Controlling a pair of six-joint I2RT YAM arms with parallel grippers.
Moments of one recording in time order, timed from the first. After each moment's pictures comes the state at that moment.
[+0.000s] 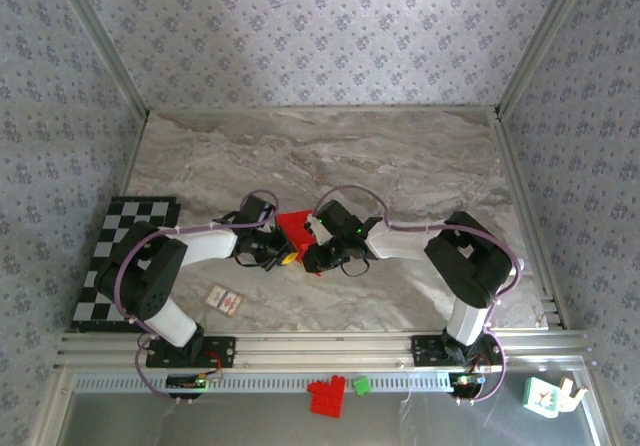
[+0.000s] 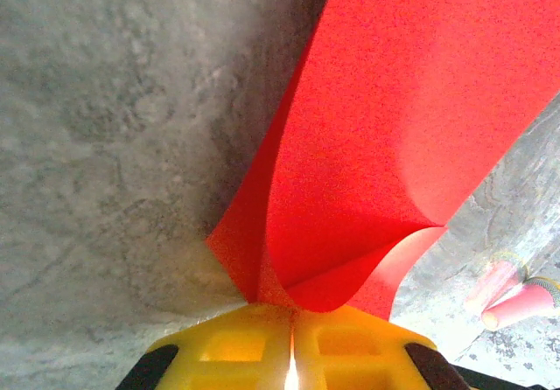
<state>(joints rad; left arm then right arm) -0.55 1.59 0.67 -0.15 0.46 -1.22 0.85 1.76 0.92 -0.17 -0.44 0.48</state>
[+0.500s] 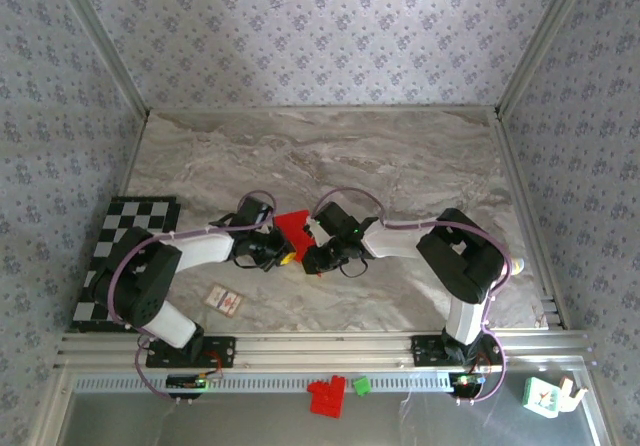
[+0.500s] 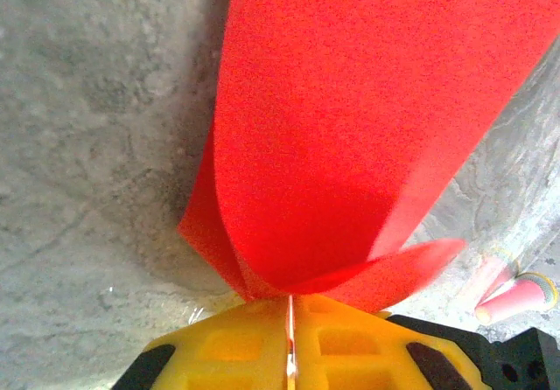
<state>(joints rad) -0.55 1.54 0.63 -0.13 0.46 -1.22 0.85 1.80 0.93 -0.17 -0.45 0.48</state>
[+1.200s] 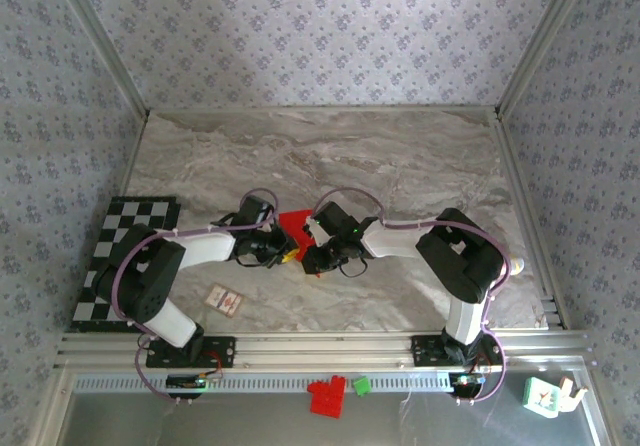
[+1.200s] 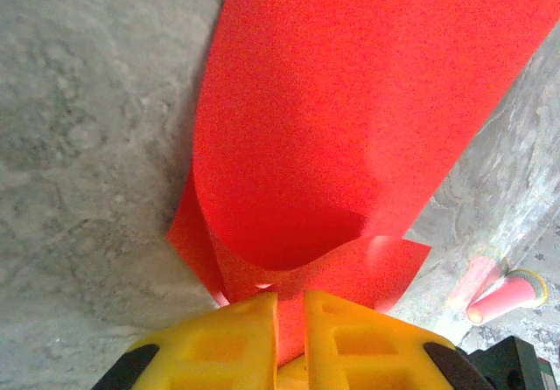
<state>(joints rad) -0.55 1.57 0.64 -0.07 0.45 -1.21 0.85 1.81 0.93 -0.17 -0.45 0.48</state>
